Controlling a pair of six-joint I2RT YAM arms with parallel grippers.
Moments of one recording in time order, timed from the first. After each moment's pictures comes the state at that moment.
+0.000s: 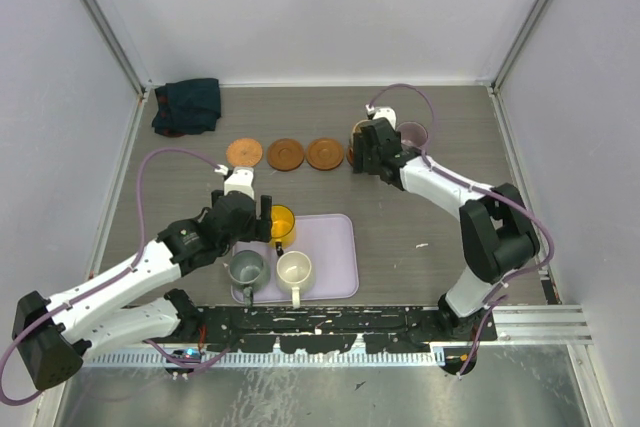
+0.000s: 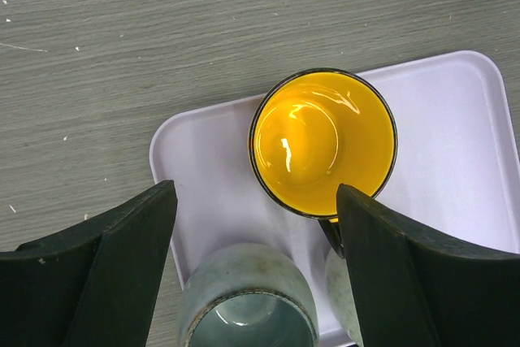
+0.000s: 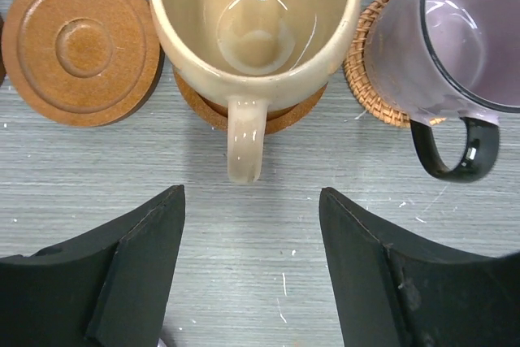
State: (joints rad) left arm -0.84 0.92 0.70 -0.53 -0.43 -0.53; right arm 0.48 1.67 1.11 -0.22 0.32 0.32
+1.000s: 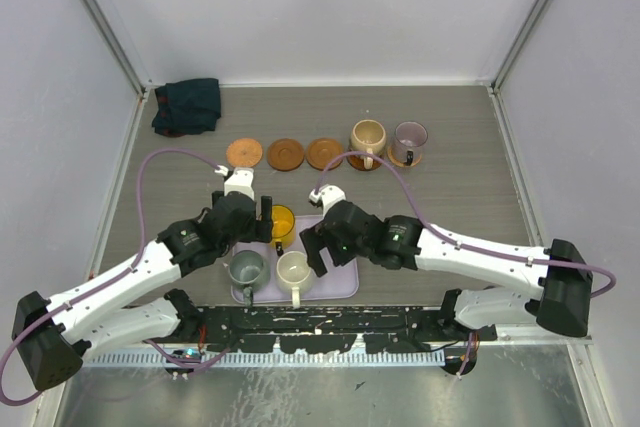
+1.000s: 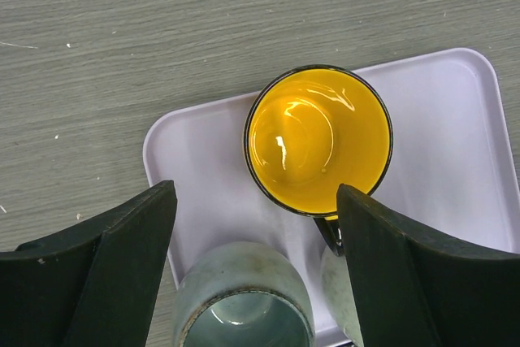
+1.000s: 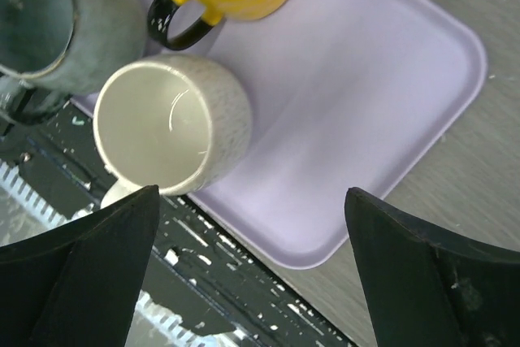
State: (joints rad) left arm -0.84 0.92 0.70 -0.52 -0.42 -0.54; right arm 1.11 1.22 0.91 -0.51 0.16 0.48
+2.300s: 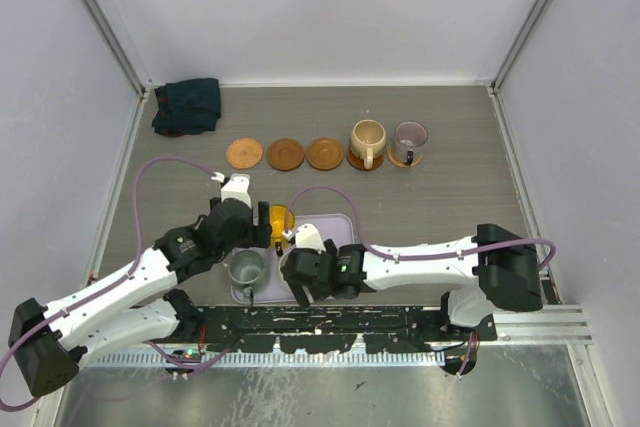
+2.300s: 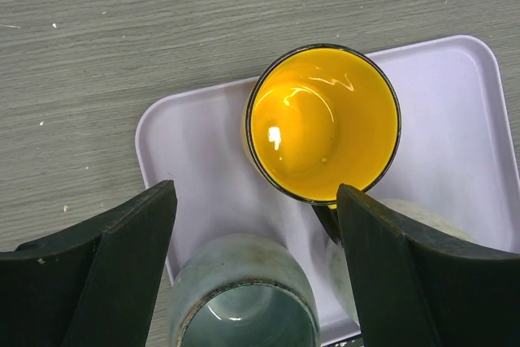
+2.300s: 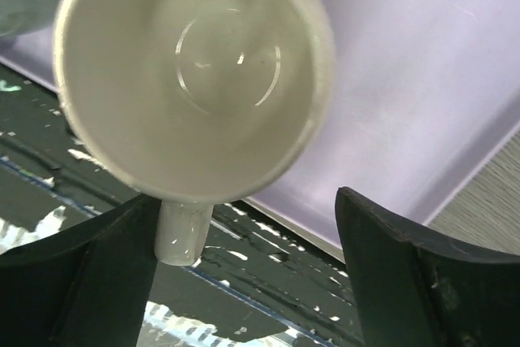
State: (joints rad) left arm -0.84 0.87 0.63 -0.50 -0.40 -0.56; right arm 1.39 1.52 0.97 -0.57 0.31 0.75
